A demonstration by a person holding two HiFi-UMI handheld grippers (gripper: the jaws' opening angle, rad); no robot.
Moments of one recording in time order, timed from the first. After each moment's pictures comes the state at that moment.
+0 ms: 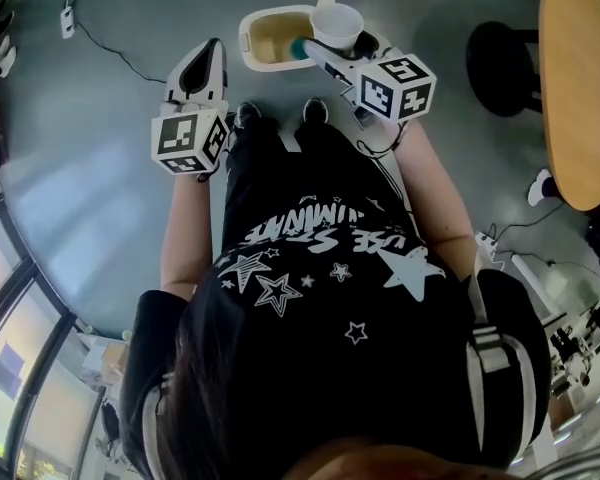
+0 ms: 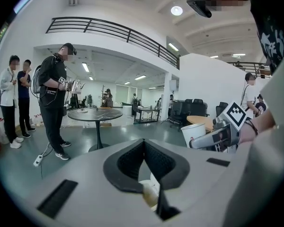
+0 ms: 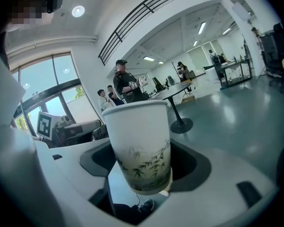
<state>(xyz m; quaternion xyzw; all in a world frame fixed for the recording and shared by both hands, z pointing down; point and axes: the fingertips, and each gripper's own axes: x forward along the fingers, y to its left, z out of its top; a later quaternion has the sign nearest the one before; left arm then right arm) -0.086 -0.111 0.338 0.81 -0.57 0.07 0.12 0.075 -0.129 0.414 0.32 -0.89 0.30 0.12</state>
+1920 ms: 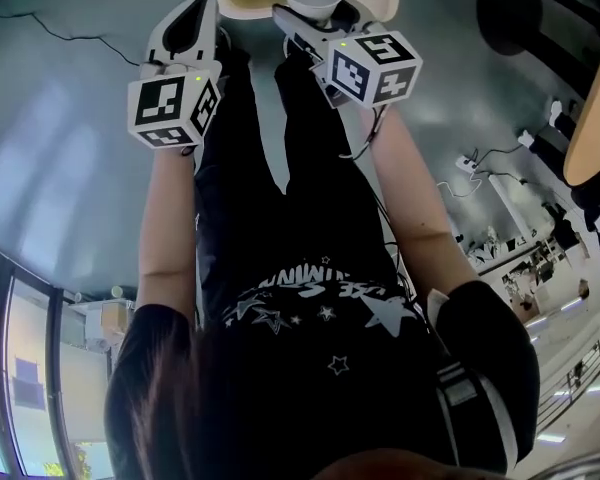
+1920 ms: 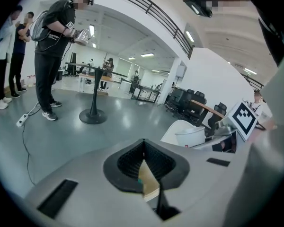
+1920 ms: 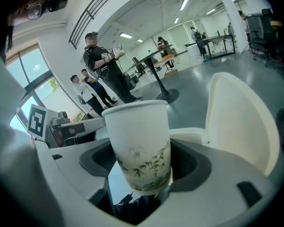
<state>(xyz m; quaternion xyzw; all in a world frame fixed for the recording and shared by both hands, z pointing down) -0.093 -0.125 0.482 0.80 -0.51 0.11 0.28 0.028 -0.098 0.536 0.37 -0.81 0.40 0.22</state>
